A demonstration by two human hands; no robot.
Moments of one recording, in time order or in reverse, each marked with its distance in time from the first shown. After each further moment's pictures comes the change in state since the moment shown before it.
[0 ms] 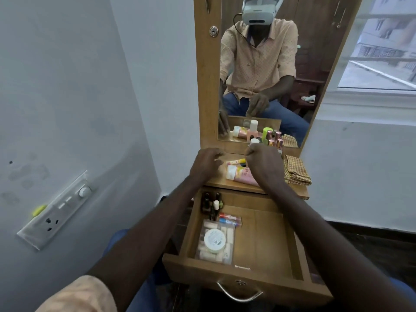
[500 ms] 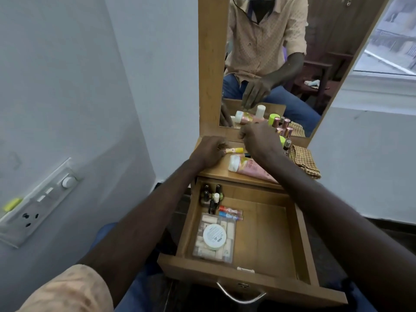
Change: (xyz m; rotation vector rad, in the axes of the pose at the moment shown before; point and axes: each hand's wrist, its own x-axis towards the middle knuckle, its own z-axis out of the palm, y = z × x) left_hand 0.027 -0.028 0.015 -0.042 -0.164 0.109; right_hand 0.041 -0.009 0.018 -0.214 -0.098 -0.318
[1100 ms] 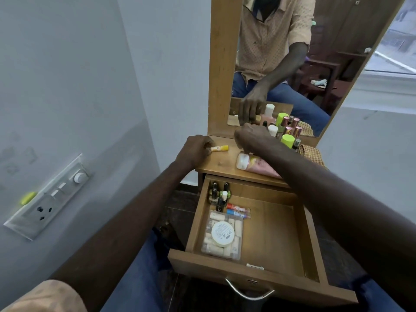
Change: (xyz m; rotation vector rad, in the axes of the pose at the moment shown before) left_hand -0.031 -0.040 -0.035 0.106 0.057 -0.105; right_hand 0.046 -0.022 0.025 -0.306 -0.508 -0.109
